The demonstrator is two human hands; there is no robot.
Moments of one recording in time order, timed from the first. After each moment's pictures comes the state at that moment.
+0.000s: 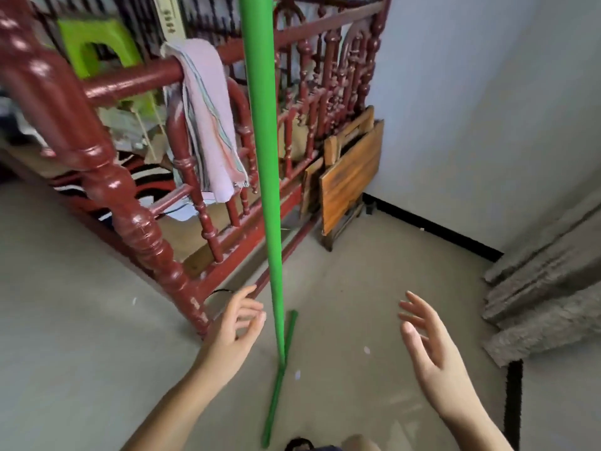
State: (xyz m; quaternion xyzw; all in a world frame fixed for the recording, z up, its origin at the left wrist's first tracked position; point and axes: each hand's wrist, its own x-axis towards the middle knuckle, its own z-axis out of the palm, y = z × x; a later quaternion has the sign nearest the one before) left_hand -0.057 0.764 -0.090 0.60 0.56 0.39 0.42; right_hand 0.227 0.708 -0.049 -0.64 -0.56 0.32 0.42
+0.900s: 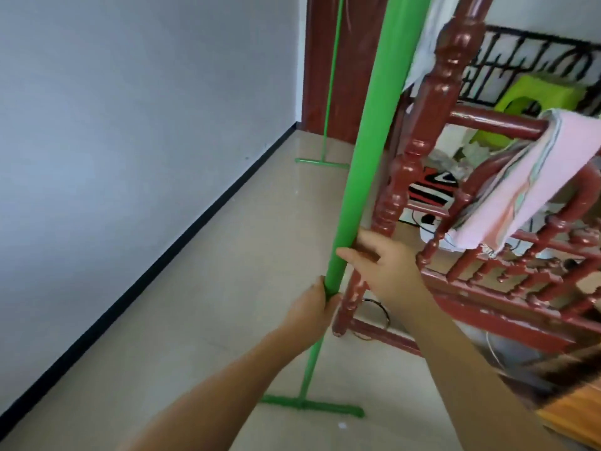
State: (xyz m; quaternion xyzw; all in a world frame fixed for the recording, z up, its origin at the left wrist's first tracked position) left_hand 0.046 0.705 -0.043 0.17 0.88 0.40 0.17; right_hand 0.083 0.818 0.055 -0.01 -0.85 0.51 0.13
